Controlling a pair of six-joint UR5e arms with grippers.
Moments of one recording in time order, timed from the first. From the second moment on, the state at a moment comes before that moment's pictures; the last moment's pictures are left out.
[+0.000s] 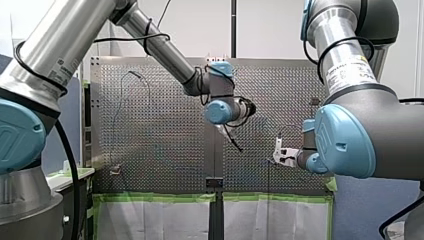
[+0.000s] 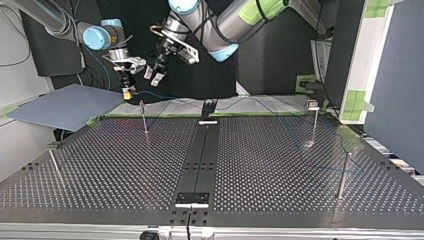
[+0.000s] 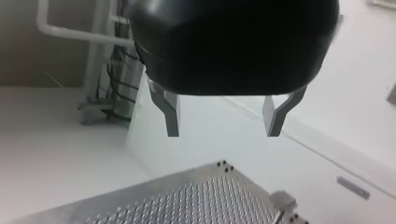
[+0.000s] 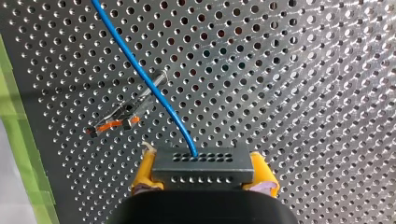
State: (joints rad) left arm -0.90 -2.03 -1.72 -2.39 -1.90 -2.32; right arm 1.74 -0.86 1.96 -1.02 1.25 1.71
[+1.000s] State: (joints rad) left arm -0.81 -2.32 -1.64 -2.11 -1.78 -2.39; right arm 1.75 -0.86 1.96 -1.02 1.25 1.72
